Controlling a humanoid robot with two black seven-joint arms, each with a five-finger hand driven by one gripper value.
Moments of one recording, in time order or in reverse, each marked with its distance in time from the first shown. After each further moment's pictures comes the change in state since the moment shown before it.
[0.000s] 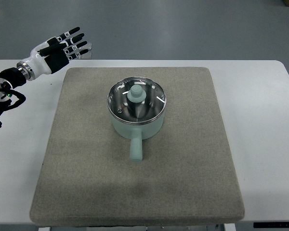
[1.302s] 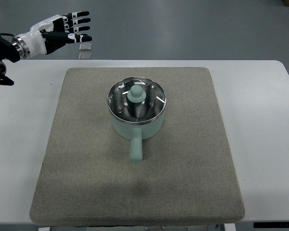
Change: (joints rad) left arm -0.122 0.086 0.020 -0.113 0.656 -0.020 -0.156; right arm 0.000 0.000 0.000 0.000 0.000 0.000 0.000
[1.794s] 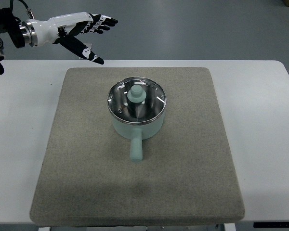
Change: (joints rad) left arm -0.116 0.102 0.073 -0.293 0.539 0.002 -0.091; right arm 0.000 0.000 0.000 0.000 0.000 0.000 0.000
